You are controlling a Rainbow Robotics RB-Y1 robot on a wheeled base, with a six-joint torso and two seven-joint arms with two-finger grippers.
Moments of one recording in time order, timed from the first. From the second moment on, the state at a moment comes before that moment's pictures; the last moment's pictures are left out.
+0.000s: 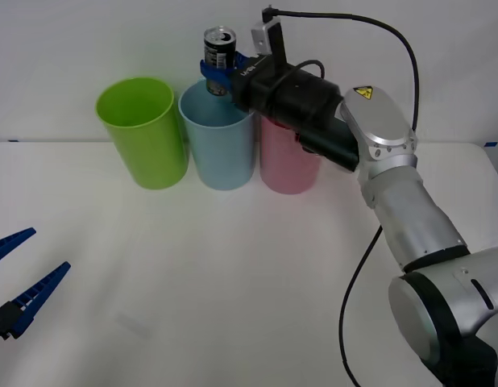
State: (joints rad) right arm -0.93 -0.09 0.00 -0.92 1.41 -0.67 -0.04; left arm 0.35 0.40 0.52 -1.66 -0.96 -1.22 0.00
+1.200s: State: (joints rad) right arm -1.00 -0.04 0.00 -0.82 1.44 -0.56 0.00; left arm 0.35 0.40 0.52 -1.66 -0.96 -1.22 0.00
